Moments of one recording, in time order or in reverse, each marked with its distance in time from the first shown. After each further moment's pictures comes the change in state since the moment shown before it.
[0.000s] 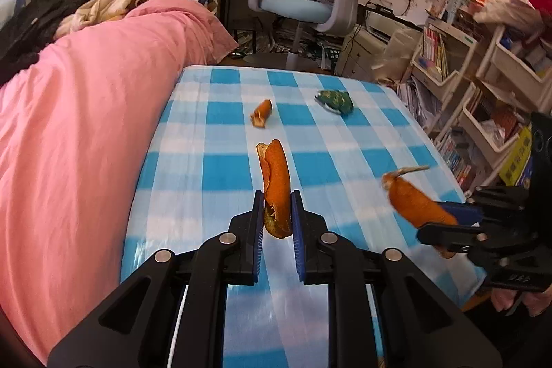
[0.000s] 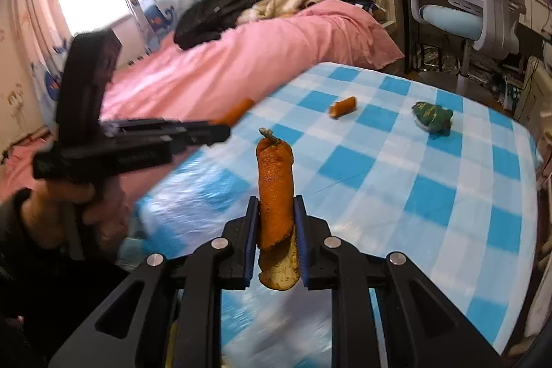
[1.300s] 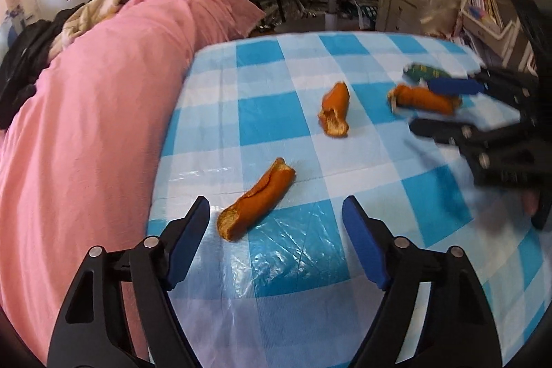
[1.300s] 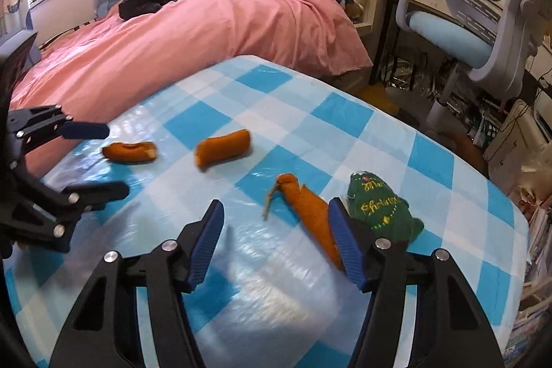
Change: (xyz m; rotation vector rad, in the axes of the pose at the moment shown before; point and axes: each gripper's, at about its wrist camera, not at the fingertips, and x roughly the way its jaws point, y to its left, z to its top) left arm 0.153 0.038 0.056 0.139 0.155 0.198; right arm 0.142 -0.118 0.086 -0.159 0.080 -0.272
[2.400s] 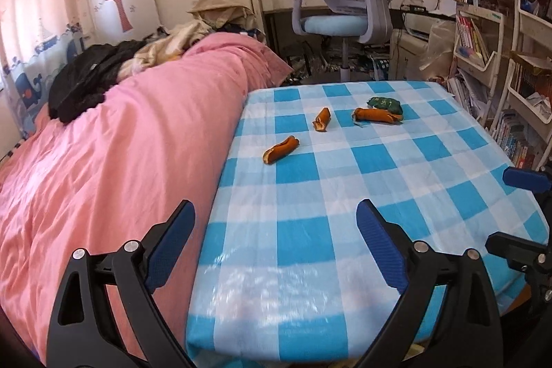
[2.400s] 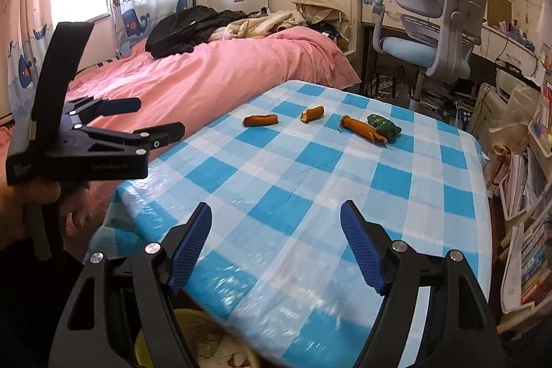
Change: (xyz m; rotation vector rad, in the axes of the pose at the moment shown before) left arm -0.183 -0.014 -0.109 -0.065 -0.248 0.121; right arm -0.183 0.120 -0.112 0.106 -0.157 -0.014
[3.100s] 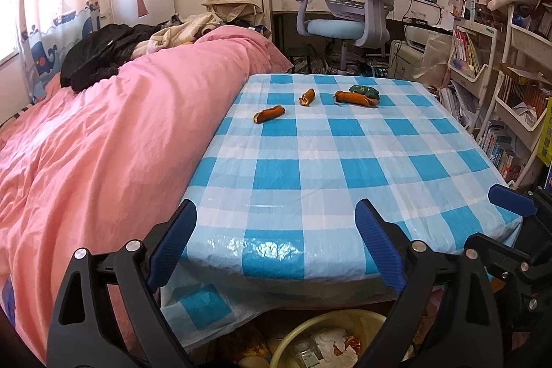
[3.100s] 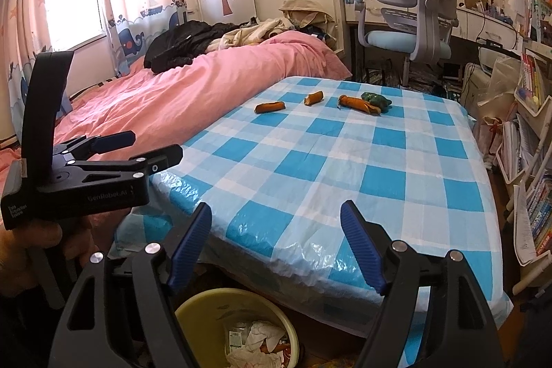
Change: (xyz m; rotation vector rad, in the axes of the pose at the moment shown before) left arm -0.072 -0.021 -0.073 -0.102 -0.027 -0.001; right arm -0.052 0.031 -0.060 0.118 -0.065 -0.001
